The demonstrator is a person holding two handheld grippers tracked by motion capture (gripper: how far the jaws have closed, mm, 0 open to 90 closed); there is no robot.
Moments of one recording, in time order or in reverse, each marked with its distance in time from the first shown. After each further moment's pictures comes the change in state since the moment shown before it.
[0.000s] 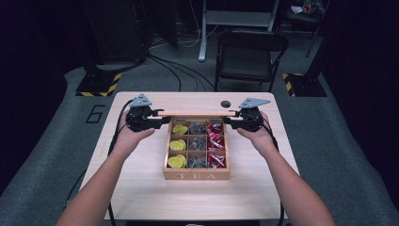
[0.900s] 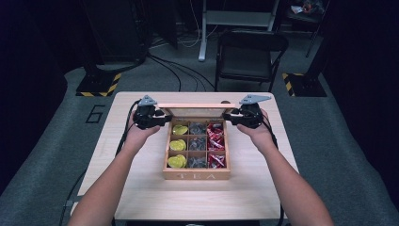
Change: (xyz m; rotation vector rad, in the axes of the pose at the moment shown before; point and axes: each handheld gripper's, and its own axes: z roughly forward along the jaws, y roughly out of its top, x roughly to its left) left arm 0.024 -0.017 0.044 0.027 0.080 -0.058; right arm -0.007 0.007 0.003 -0.014 -0.003 0.029
